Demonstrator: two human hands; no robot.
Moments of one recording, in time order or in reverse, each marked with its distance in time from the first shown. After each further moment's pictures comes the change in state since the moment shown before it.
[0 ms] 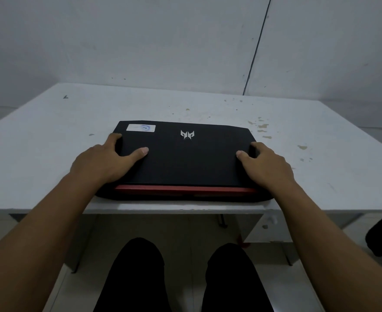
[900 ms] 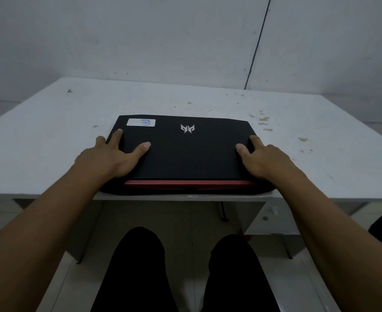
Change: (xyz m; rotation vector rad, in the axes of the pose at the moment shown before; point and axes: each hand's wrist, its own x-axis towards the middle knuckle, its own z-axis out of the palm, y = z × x) left_hand -0.017 0.002 0.003 0.106 -0.083 -0.120; right_hand 0.007 0.010 0.008 -0.277 -0.100 -0.029
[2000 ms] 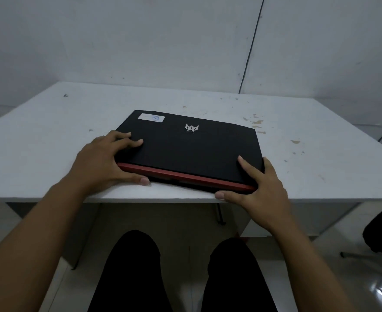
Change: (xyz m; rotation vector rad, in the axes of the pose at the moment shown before) left_hand -0.006 -0.024 0.006 -0.123 0.203 0.603; right_hand -0.083 0.025 0.036 0.541 0.250 -0.263
